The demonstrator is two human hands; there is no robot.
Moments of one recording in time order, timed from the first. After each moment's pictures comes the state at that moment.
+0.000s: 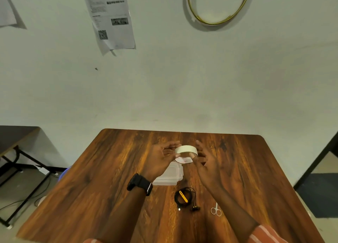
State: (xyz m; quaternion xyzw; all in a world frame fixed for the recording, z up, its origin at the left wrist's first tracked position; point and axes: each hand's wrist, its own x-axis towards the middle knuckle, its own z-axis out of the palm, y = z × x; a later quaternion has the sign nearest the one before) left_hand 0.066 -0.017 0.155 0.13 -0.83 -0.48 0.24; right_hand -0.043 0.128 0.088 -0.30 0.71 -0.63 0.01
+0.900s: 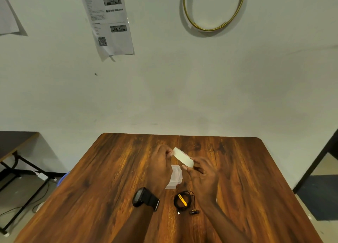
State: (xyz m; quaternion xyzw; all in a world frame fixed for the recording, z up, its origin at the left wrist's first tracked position) left_hand 0.070 0.012 0.143 0.23 -0.86 -0.29 0.36; right_hand -0.003 0.133 0.083 -0.26 0.69 -0.66 -0.10
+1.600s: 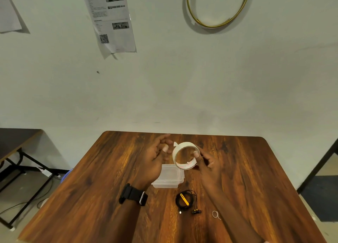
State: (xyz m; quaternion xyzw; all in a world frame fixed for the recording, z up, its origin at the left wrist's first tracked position) left_hand 0.085 -0.016 0.168 0.10 -0.77 -0.56 0.29; right_hand -0.024 0.129 0.113 -0.22 0.60 -0.77 0.09
